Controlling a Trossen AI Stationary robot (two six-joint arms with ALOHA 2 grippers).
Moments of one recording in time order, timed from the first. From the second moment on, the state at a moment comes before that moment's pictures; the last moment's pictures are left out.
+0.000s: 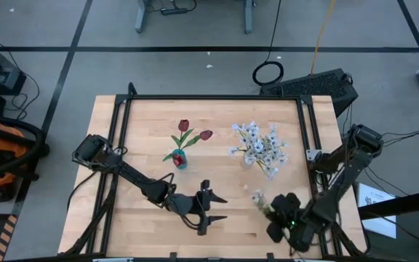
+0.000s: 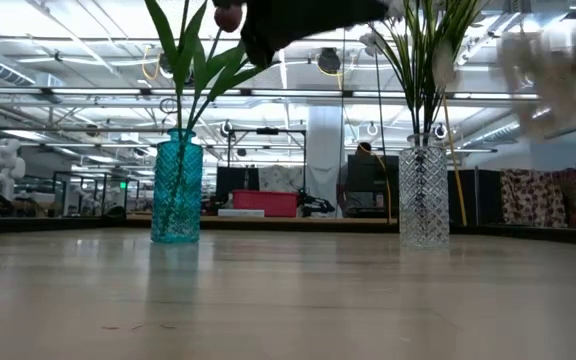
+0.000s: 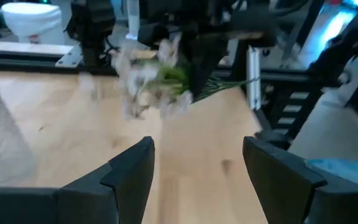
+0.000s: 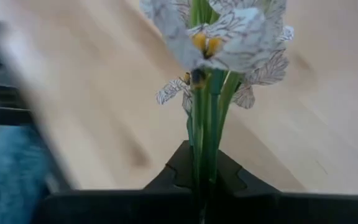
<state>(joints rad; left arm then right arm) -0.49 1.86 1.07 0.52 -0.37 -0.20 0.97 1.54 1.00 -0.71 0.52 1.68</state>
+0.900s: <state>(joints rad) -0.46 1.86 1.10 0.81 -0.31 -0.17 0.82 1.54 1.12 0.07 0.98 0.29</state>
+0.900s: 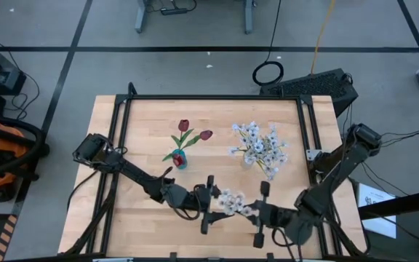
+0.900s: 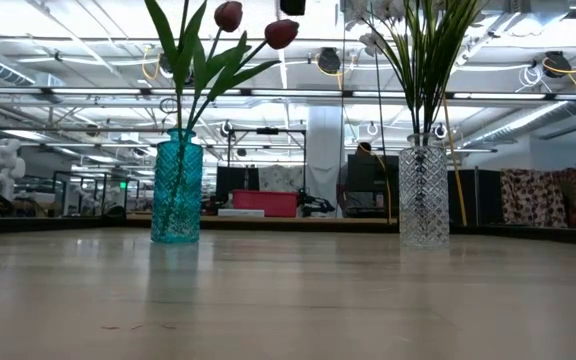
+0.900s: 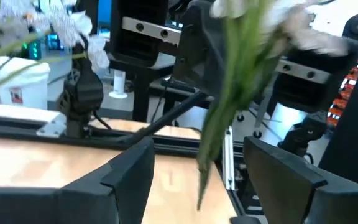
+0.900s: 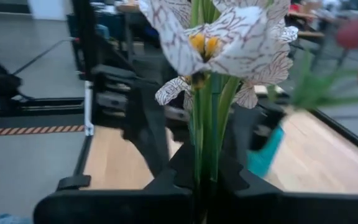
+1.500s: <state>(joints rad) -0.44 1.86 1.12 0.86 -0.26 -0.01 0.69 1.54 1.12 0.24 0.78 0.08</state>
